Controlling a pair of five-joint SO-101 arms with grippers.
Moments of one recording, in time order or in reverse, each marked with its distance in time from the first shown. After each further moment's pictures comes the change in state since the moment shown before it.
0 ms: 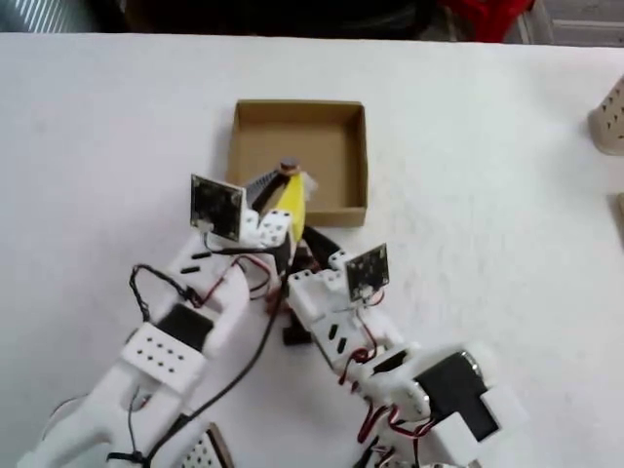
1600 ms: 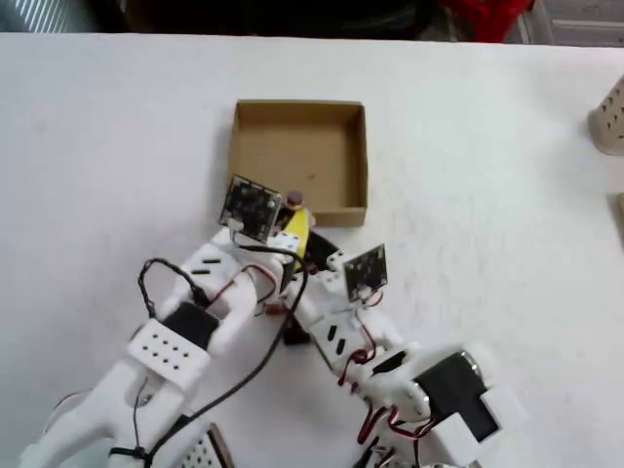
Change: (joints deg) left arm 1.7 2.0 -1.1 15.1 -5.5; right arm -0.3 0.0 0.0 0.0 -0.2
